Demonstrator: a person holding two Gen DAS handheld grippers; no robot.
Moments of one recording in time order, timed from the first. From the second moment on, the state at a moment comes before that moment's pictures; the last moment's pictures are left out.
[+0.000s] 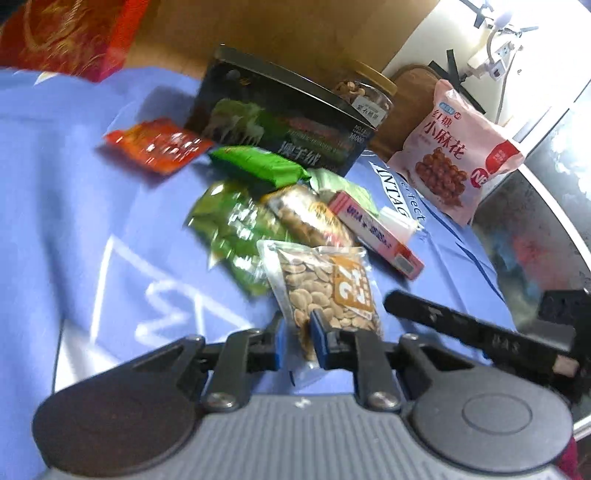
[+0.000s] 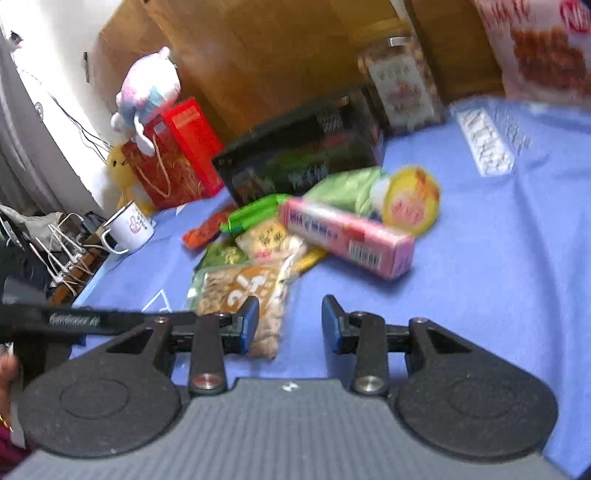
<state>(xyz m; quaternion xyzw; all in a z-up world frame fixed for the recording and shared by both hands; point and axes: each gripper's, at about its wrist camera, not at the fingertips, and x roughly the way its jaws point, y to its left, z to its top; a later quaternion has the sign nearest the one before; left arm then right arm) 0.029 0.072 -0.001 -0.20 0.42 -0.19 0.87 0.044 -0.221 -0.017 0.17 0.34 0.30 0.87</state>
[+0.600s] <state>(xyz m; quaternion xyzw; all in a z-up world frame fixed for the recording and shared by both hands) -0.051 0.135 -0.015 -0.27 0.40 -0.17 0.86 -0.015 -0.180 -0.026 0.21 0.40 0.44 0.78</state>
